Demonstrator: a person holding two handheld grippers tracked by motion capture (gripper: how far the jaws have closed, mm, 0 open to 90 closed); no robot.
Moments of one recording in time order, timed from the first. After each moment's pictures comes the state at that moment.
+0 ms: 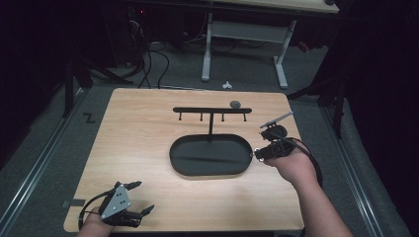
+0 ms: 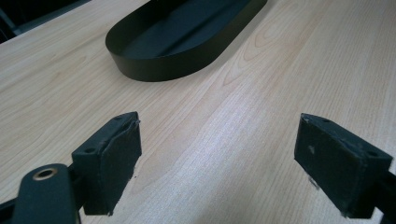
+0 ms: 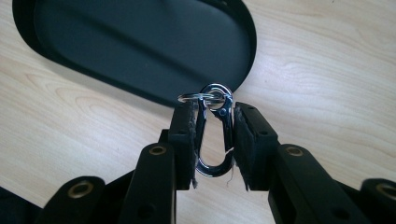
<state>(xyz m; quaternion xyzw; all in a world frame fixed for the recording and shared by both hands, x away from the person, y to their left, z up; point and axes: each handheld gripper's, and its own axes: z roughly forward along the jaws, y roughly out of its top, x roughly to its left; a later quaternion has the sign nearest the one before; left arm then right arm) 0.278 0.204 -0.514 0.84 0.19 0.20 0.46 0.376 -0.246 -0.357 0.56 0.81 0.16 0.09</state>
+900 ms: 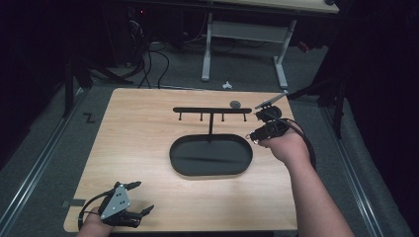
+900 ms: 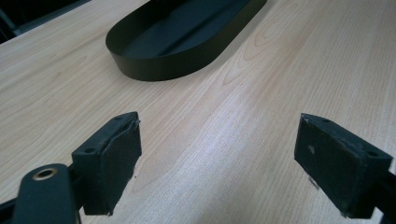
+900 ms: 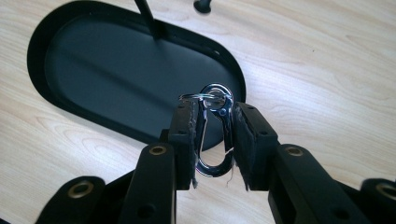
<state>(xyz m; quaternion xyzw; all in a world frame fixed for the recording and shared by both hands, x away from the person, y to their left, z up) 0.278 0.205 -0.514 0.84 0.19 0.20 0.46 0.413 -0.233 -0.329 0.56 0.80 0.17 0.11</state>
